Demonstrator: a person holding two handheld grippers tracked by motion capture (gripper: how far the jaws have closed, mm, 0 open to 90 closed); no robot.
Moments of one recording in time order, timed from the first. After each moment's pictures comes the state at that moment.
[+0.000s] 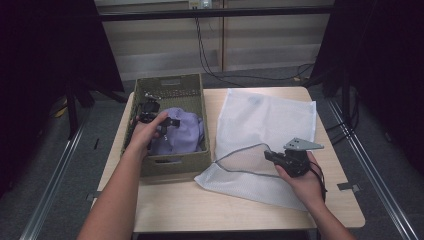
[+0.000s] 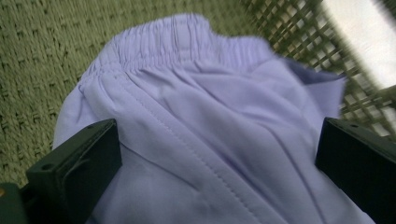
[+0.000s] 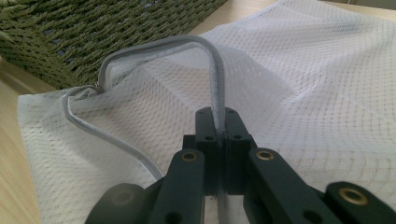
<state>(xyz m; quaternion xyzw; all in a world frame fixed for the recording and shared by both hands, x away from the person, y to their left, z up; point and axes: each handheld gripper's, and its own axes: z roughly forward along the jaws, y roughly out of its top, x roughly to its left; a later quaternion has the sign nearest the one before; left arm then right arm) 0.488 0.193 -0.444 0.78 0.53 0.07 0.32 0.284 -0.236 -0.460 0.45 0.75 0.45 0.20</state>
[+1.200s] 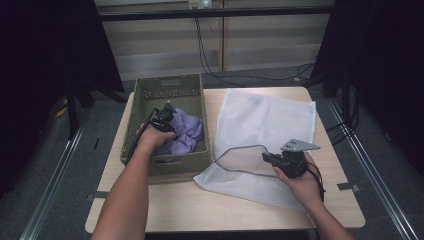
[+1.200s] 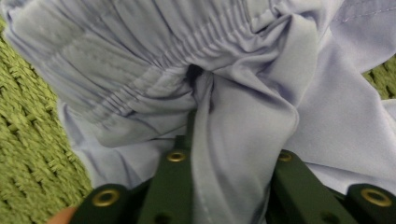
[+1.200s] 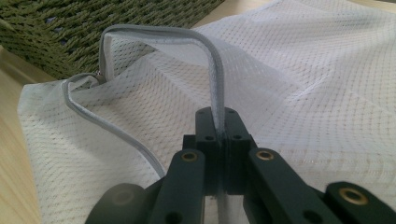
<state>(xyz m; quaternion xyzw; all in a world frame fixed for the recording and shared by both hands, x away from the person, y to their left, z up) 0.493 0.164 -0.466 0.86 0.48 0.01 0.15 0.285 -0.232 -0.465 0.44 0.76 0.45 0.19</state>
